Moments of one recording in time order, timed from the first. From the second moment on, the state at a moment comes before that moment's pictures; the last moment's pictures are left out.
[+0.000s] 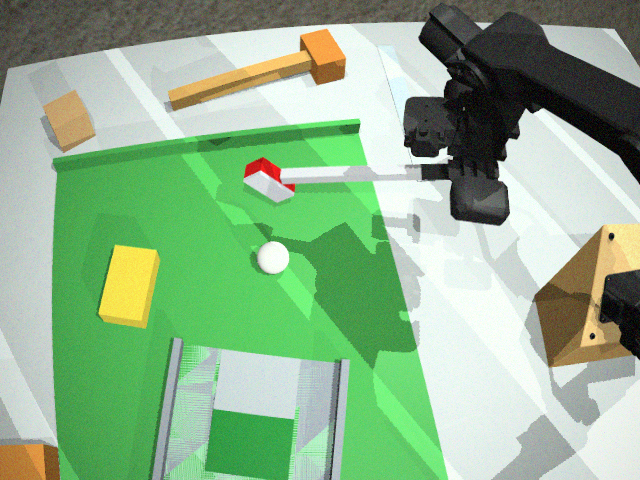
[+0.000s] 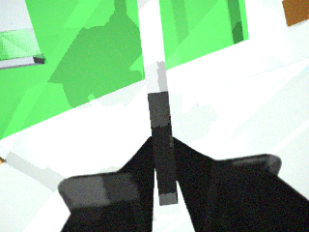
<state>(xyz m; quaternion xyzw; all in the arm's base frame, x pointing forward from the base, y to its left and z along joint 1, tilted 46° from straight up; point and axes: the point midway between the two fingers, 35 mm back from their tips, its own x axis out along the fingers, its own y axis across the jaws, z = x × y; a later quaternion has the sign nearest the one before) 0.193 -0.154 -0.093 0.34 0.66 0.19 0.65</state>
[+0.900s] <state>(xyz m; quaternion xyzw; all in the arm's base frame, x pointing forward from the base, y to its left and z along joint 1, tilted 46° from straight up) 0.195 -0.112 -0.133 0.34 0.66 0.19 0.64</state>
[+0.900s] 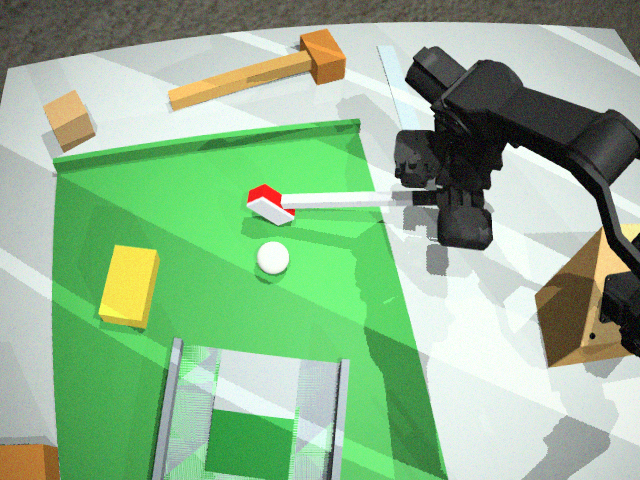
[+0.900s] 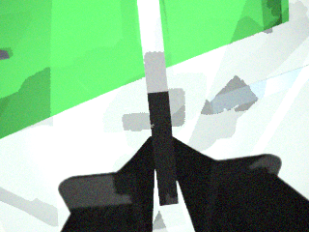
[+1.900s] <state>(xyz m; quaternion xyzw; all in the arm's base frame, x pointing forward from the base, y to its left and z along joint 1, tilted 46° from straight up) 0.190 -0.125 -0.155 0.35 0.66 0.19 0.64</state>
